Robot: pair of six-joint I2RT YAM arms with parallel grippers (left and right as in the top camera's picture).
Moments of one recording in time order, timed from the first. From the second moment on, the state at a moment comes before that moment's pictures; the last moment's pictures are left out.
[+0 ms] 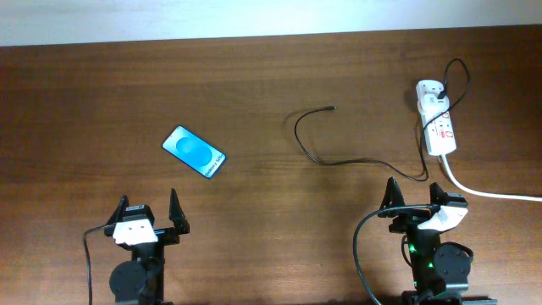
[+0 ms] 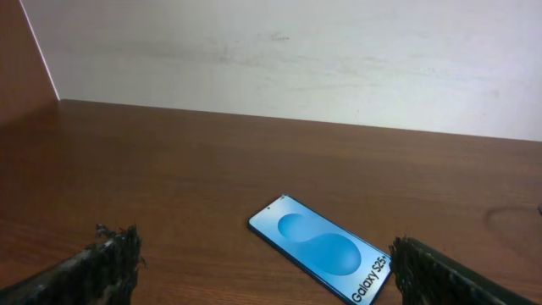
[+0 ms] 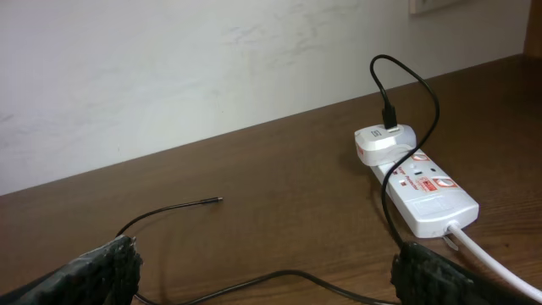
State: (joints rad) left arm 0.06 0.01 0.01 -0.08 -0.03 -0.05; right arm -0.03 0.01 0.01 -0.08 0.02 0.28
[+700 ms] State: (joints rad) left arm 0.06 0.01 0.01 -0.07 -0.02 -0.05; right arm -0.03 0.01 0.01 -0.08 0.02 0.28
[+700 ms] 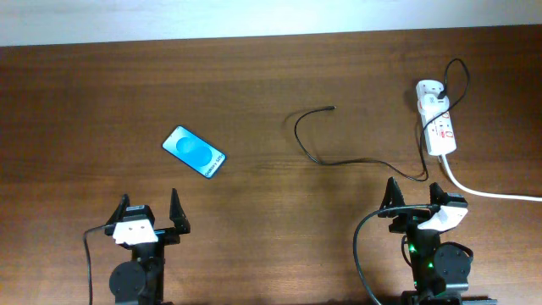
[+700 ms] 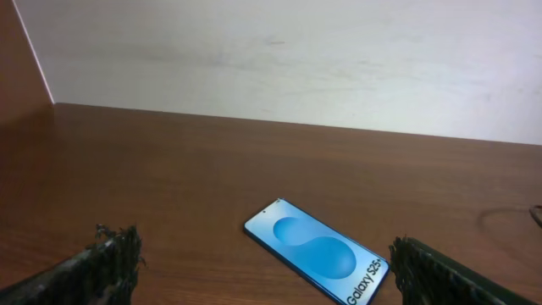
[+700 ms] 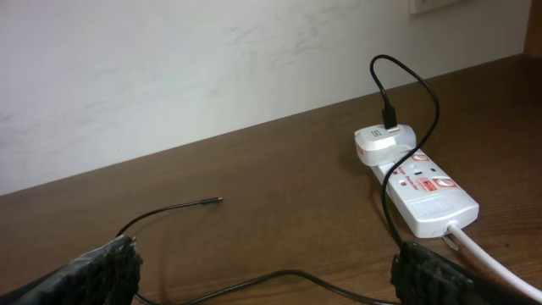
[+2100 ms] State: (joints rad) left arm 0.02 1.01 1.01 -0.54 0.16 -0.28; right arm -0.03 0.01 0.01 -0.08 0.02 0.28
